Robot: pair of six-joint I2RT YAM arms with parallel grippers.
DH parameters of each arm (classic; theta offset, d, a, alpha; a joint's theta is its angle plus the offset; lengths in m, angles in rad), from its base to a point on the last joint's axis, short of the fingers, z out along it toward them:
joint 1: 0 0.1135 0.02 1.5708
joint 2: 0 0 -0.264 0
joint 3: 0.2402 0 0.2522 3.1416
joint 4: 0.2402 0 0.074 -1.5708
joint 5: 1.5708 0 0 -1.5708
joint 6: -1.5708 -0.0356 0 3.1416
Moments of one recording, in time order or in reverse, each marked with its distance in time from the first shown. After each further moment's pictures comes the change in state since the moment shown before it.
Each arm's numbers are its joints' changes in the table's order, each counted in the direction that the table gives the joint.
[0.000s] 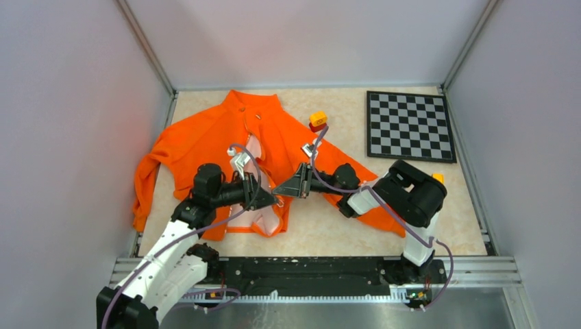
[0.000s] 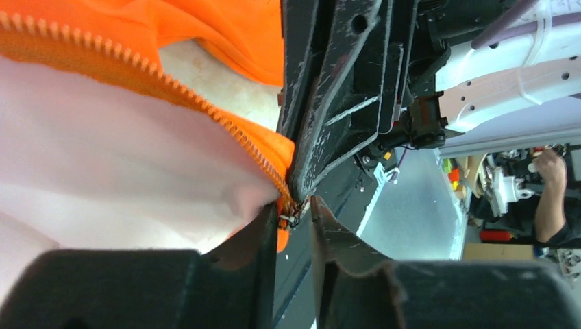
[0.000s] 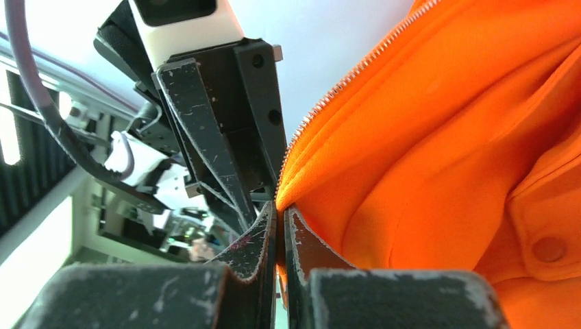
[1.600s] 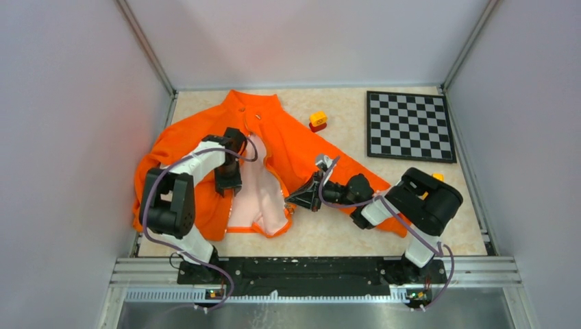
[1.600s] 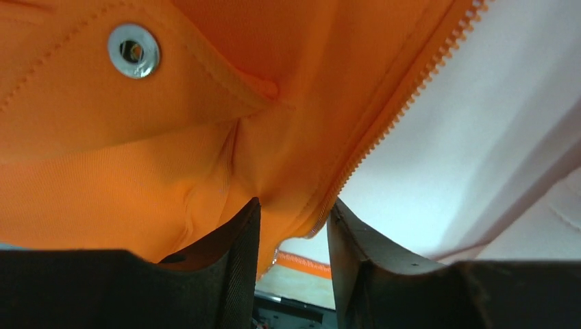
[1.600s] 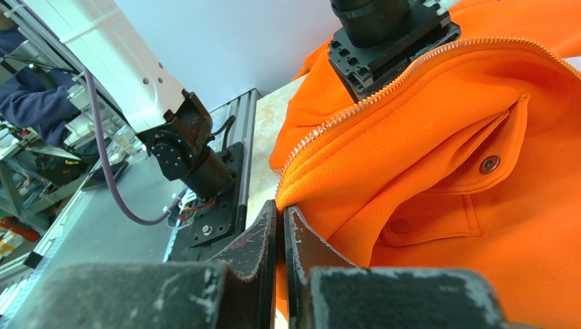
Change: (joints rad) left arm 0.116 -0.882 0.595 0.799 -0.969 -0.154; right arm -0.008 0.122 -0.207 -0.026 0.015 0.705
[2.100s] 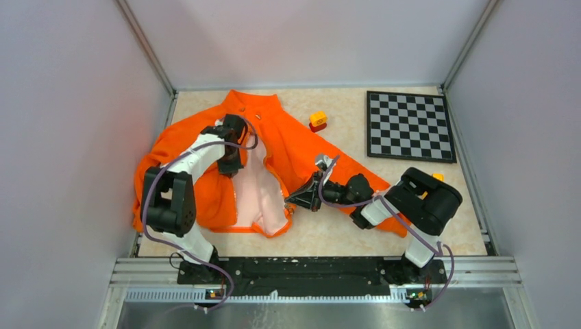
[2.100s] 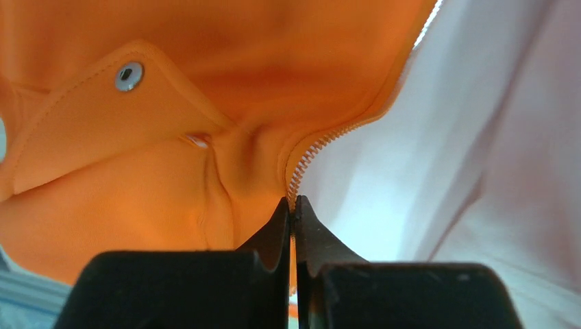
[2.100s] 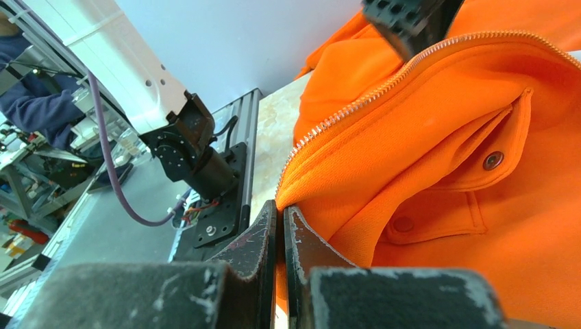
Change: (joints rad) left arm 0.001 -0.021 0.079 -0.092 -0.070 0.005; right arm 0.000 -0.002 0.001 0.000 0.000 -0.018
